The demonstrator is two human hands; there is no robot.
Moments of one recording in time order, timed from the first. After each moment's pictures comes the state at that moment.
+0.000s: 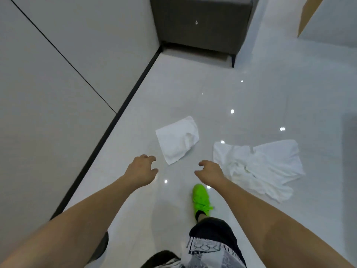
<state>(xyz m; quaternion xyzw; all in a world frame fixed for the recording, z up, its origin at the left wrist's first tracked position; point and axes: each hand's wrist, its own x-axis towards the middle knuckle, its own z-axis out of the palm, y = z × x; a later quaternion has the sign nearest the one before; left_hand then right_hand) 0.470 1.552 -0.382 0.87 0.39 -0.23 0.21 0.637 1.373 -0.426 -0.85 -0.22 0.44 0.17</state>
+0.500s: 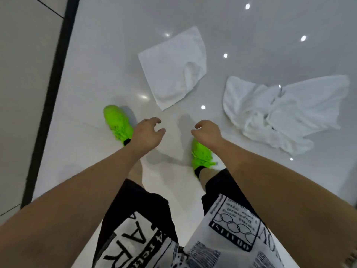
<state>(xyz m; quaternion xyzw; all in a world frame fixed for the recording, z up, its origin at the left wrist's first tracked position) 0.560 1.638 -0.644 0.74 0.48 -0.28 0.38 0.702 1.496 -0.674 -0.82 -0.08 0.55 0.13</state>
